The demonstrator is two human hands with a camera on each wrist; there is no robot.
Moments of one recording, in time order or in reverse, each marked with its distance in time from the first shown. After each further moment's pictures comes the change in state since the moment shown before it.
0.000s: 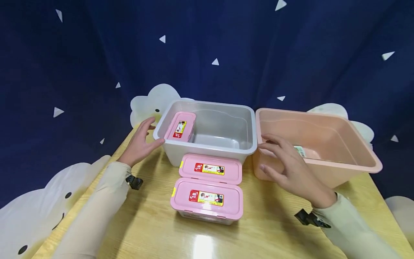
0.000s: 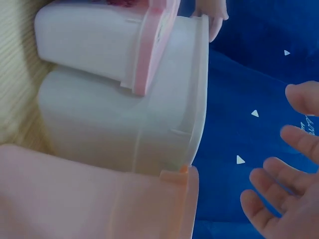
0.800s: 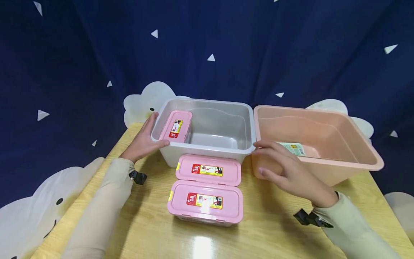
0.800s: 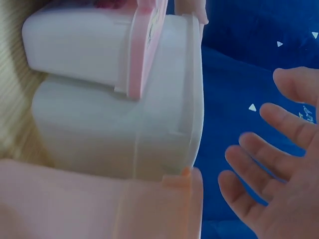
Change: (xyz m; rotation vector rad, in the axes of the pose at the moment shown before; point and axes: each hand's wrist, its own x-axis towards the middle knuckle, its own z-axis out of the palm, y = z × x) left_hand 0.027 -0.001 0.017 -0.053 -0.139 -0.105; right_hand -0.002 0.003 0.001 0.099 -0.159 0.063
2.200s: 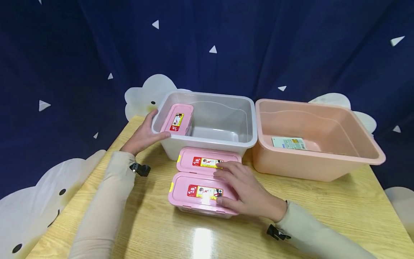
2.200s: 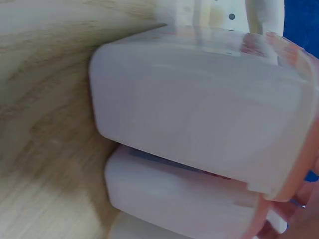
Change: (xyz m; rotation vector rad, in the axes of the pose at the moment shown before) left_hand -0.003 0.005 -0.006 -0.136 -0.066 -0.150; right_hand -0.001 -0.039 0.100 -0.042 -0.086 -0.175
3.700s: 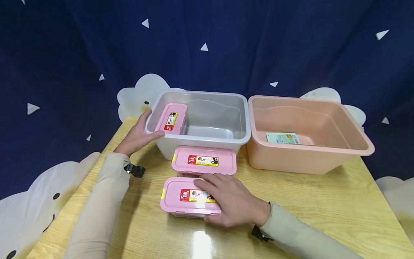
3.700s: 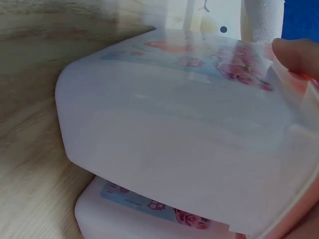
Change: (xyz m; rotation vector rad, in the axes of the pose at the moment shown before) left_hand -0.001 0.001 0.000 0.026 -0.016 -0.013; right_hand 0.002 -0.030 0.015 -0.169 -0.202 -0.011
